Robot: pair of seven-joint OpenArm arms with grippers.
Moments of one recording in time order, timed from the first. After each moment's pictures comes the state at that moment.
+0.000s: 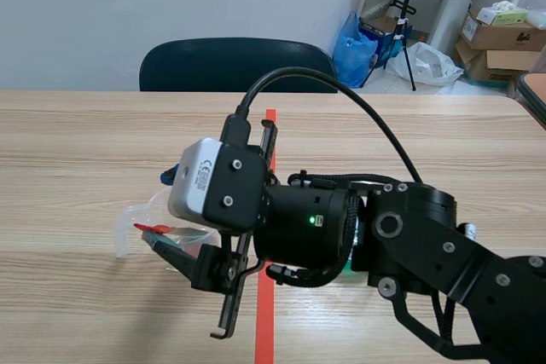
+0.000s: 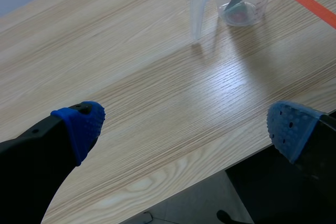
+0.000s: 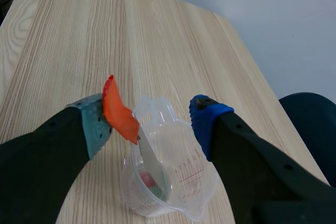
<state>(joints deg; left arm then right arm) 80.4 -27.7 -29.3 102.7 -5.4 -18.0 -43.5 2.7 20.1 -41.0 89.4 -19.8 28.1 25.1</state>
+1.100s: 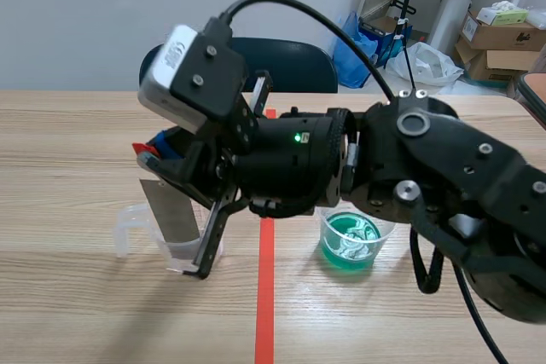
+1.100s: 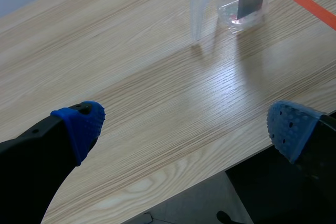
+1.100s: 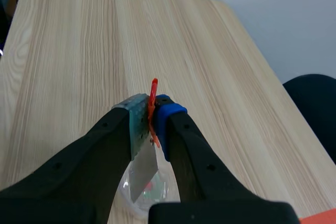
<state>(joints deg) 80.4 -27.7 -29.3 102.8 -5.4 -18.0 -43.6 8.7 20.2 -40.8 100.6 3.2 33.5 -2.5</state>
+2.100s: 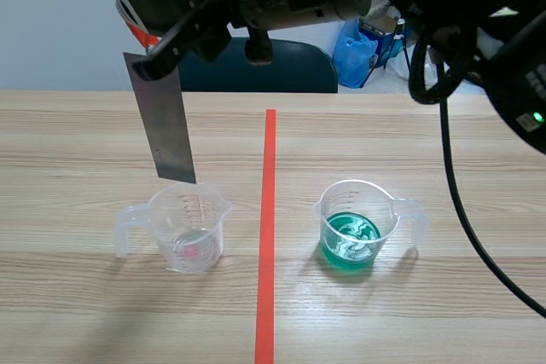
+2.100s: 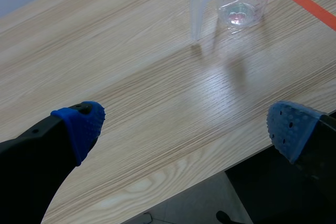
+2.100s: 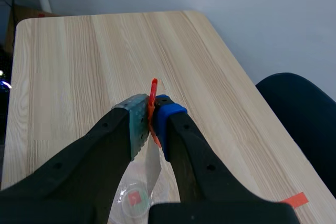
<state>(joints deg) 80.4 -27.7 -29.3 102.8 -5.4 -18.0 -43.6 25.4 20.2 -37.0 111.8 36.9 24.5 -36.2</state>
